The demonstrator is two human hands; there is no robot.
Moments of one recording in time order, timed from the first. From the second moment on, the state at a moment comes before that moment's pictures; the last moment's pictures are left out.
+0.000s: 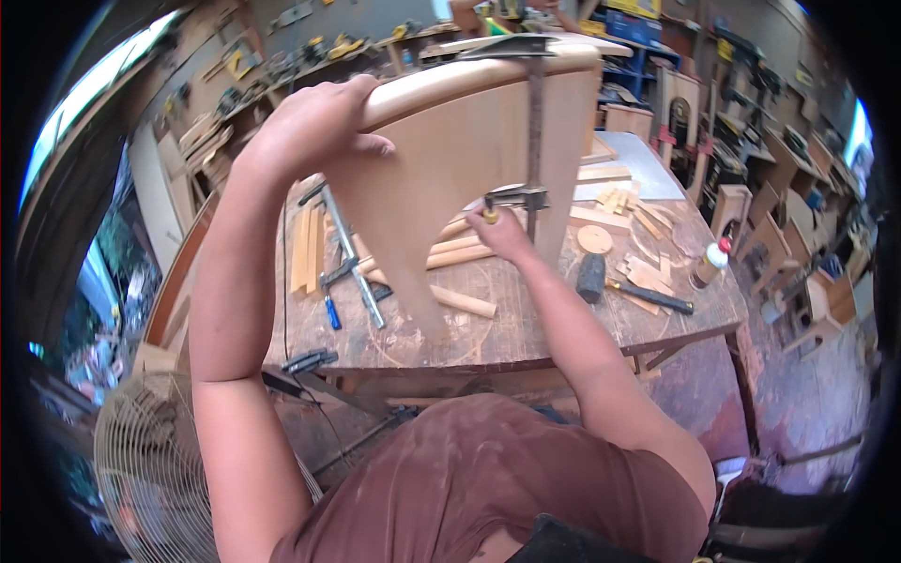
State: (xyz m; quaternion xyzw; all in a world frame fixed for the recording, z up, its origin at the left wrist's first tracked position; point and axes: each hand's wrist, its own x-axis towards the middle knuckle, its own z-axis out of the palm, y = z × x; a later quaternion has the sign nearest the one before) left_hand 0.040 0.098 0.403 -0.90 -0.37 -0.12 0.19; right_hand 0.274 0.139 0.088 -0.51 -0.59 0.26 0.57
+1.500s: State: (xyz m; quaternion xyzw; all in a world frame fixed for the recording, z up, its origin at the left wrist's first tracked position) left_hand -0.139 0.342 -0.096 -0.54 -0.70 -0.36 -0.28; right_hand 0.259 0.109 0.090 -0.64 -0.47 0.22 0.56
